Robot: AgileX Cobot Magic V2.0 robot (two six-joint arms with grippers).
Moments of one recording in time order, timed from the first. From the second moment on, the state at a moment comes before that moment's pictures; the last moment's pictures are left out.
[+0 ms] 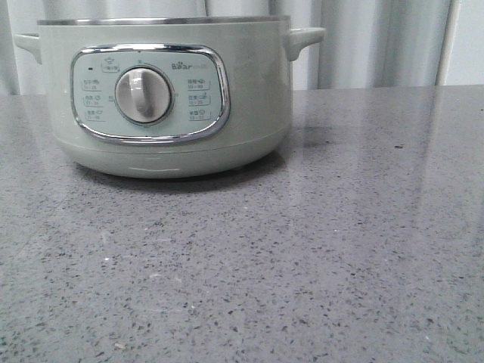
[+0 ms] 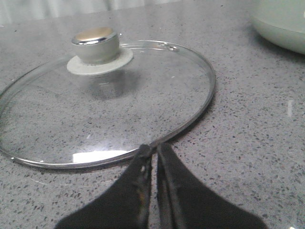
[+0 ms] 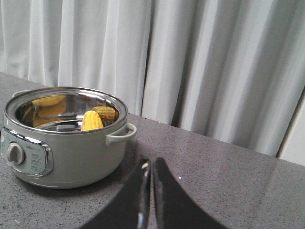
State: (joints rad) left arm 0.03 0.00 0.00 -0.09 0.33 0.20; right arm 0.48 0.20 -0.72 -0.27 0.58 0.02
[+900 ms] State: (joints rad) left arm -0.01 0.00 0.00 -0.09 0.33 0.19; right arm 0.47 0.20 -0.66 -0.30 0.59 0.02
